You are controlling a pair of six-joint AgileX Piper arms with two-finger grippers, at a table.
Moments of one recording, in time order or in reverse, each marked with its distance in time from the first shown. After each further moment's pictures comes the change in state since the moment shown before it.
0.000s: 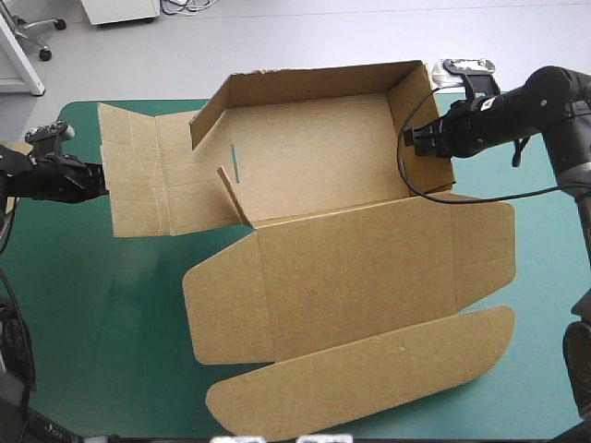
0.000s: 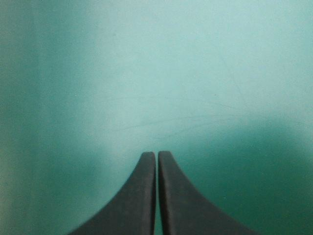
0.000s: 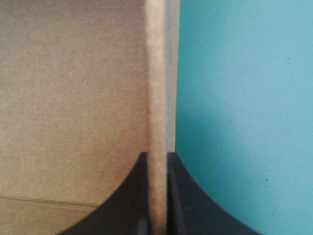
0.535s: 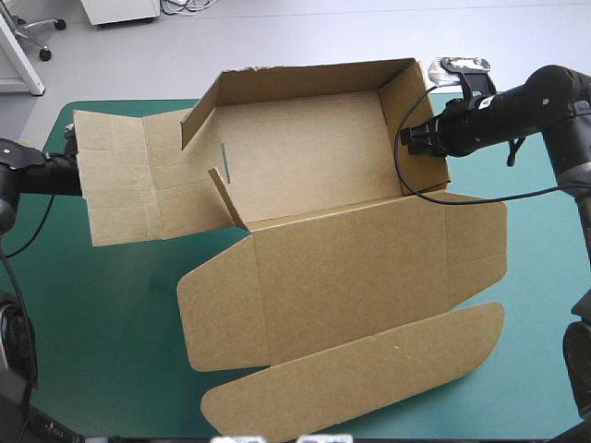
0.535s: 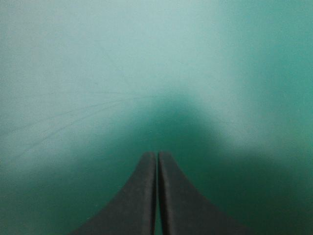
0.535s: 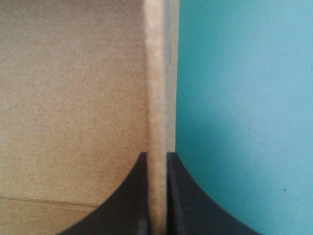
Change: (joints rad) left arm -0.049 0.017 0.000 -0.274 0.186 0.162; right arm 0.000 0.000 0.000 0.055 0.000 -0.029
